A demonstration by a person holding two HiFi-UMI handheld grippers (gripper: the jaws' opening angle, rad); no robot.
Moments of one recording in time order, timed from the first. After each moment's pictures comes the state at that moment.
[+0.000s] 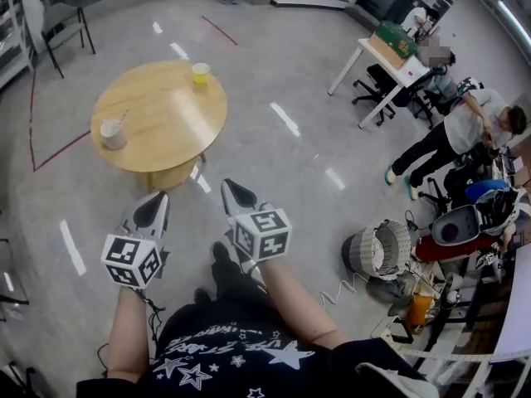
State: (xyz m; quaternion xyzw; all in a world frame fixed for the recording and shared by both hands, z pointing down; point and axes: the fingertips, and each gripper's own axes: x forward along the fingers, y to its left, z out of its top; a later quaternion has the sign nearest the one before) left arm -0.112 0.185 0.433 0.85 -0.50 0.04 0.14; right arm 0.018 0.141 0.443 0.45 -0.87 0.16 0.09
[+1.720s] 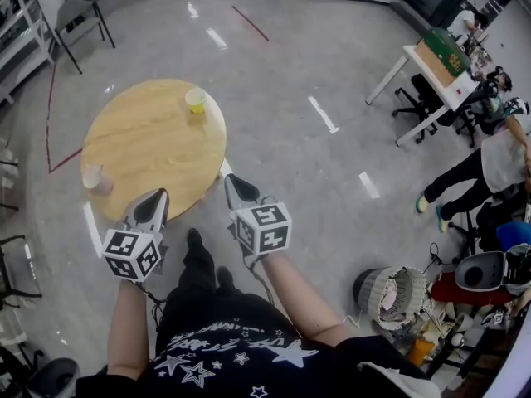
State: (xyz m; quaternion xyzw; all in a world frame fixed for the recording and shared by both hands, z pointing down) left arm -0.057 -0.083 0.455 0.80 -0.56 0.10 0.18; right arm 0.076 -0.146 0.475 0.38 -0.90 0.20 0.09
